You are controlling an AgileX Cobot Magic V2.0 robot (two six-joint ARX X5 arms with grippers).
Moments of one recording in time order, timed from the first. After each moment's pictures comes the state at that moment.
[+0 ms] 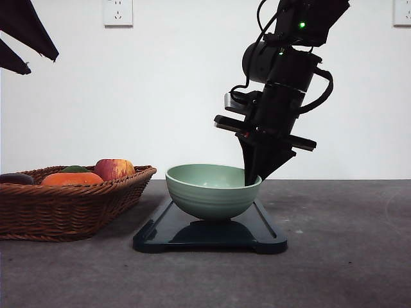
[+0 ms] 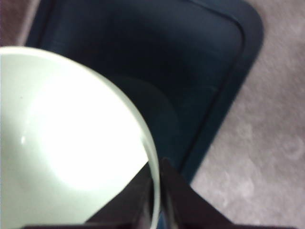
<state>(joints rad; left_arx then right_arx) -0.25 0.86 0.79 -0.48 0.29 0.04 0.45 2.00 1.57 -0.73 -0.20 0.14</state>
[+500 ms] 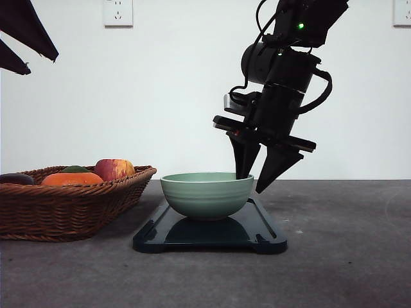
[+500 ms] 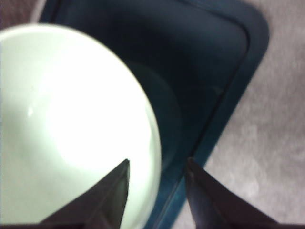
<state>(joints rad) -0.25 0.86 0.79 -0.48 0.29 0.03 0.45 2.00 1.57 -0.76 -0.21 0.15</state>
